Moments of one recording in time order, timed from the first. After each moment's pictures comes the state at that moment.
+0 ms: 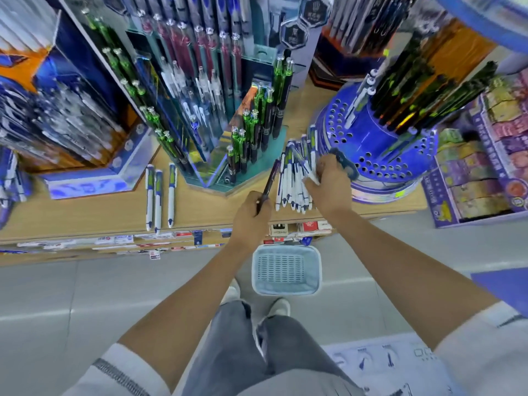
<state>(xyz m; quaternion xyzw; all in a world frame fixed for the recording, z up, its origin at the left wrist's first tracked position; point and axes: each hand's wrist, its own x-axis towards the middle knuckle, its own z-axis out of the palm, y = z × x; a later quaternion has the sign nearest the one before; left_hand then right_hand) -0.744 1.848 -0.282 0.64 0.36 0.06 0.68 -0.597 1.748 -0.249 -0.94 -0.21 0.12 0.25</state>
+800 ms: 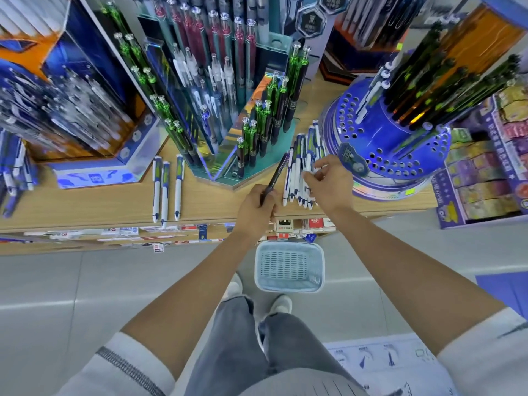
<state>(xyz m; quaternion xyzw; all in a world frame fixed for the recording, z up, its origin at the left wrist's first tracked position) -0.744 1.851 -0.258 0.65 0.38 0.06 0.65 -0.611 1.756 -0.252 -0.90 -0.16 0.15 0.37</state>
